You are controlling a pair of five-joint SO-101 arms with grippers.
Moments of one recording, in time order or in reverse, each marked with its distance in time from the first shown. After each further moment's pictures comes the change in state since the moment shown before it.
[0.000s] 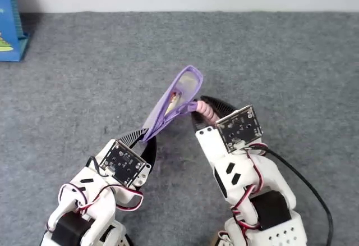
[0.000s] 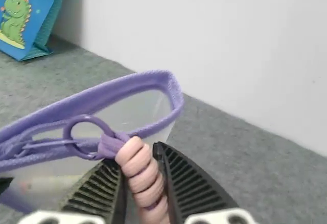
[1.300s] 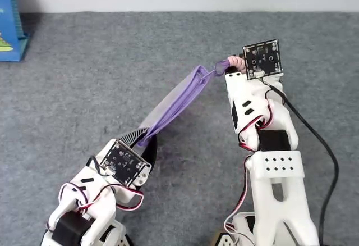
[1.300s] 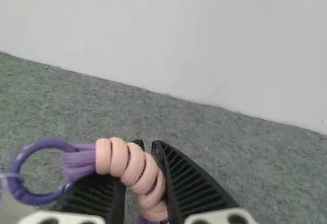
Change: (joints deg) left arm 0.1 0.1 -0.1 -0.1 0.0; right arm 19.3 38.9 -13.5 -19.3 0.4
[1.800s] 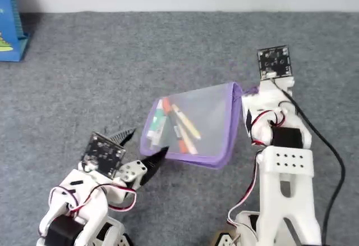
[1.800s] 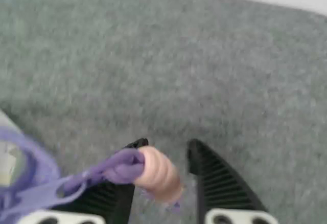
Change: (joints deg) left arm -4.7 0.0 -4.3 4.4 7.5; right arm 5.1 0.6 -0.3 23.8 0.7
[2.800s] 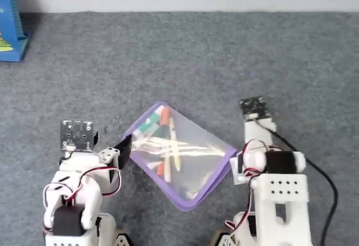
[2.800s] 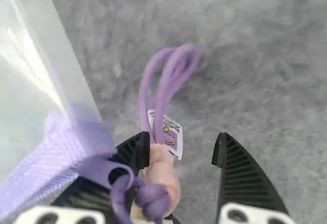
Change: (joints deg) left arm -23.1 0.0 14.0 -2.7 3.6; right arm -5.9 -14.3 11.2 38.0 -1.0
